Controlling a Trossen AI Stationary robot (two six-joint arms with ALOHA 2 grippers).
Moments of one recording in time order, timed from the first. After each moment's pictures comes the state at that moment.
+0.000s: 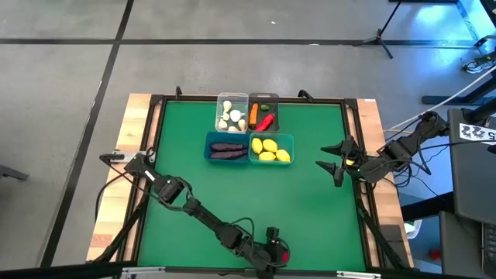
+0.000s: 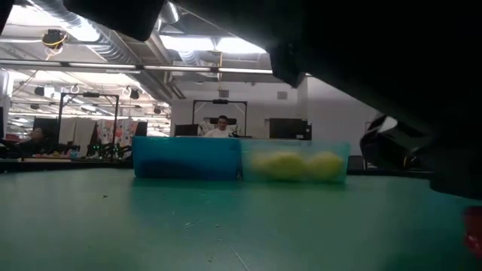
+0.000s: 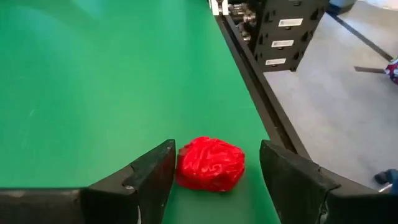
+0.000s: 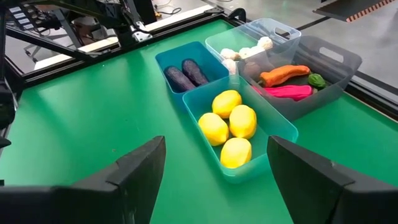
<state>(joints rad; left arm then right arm) -0.57 2.56 1.86 0.16 -0.35 -0.23 0.62 0.62 0.69 -0.71 0.82 0.73</state>
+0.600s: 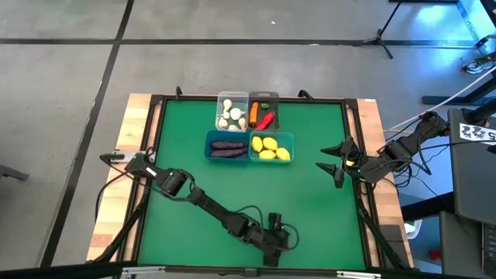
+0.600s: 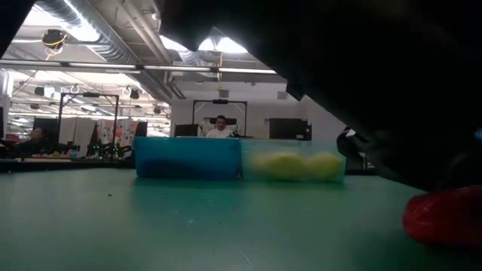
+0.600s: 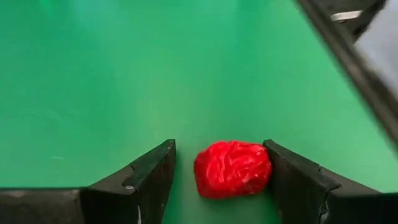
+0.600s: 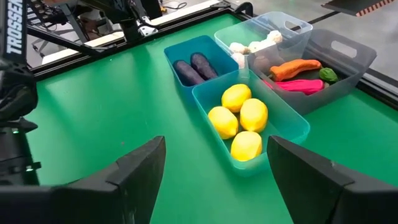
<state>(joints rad) -0.46 2.55 1.86 -0.02 -0.36 -0.20 0.62 0.62 0.69 -0.71 0.79 0.73</state>
